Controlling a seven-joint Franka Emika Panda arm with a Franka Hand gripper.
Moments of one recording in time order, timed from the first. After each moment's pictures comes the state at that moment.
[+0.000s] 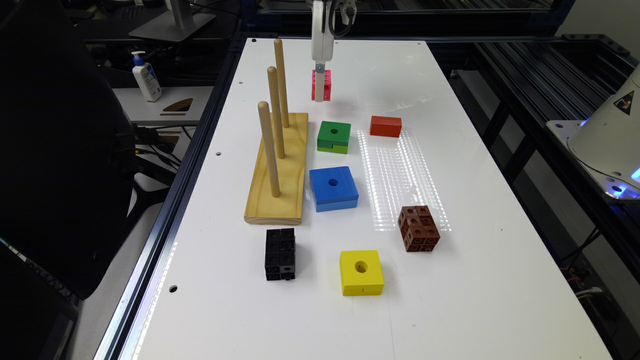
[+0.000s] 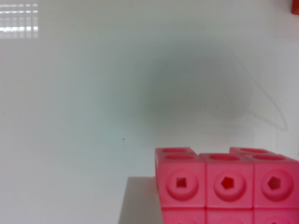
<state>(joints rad) -0.31 0.40 0.03 -2.14 -0.01 2.56 0.51</state>
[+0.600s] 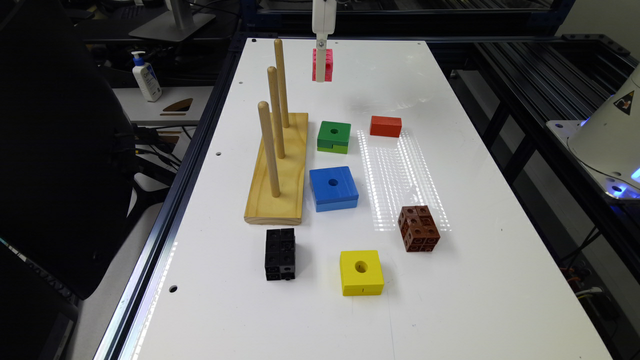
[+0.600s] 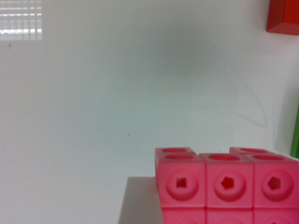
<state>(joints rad) -0.31 0.31 0.03 -2.15 -0.01 2.47 0.51</state>
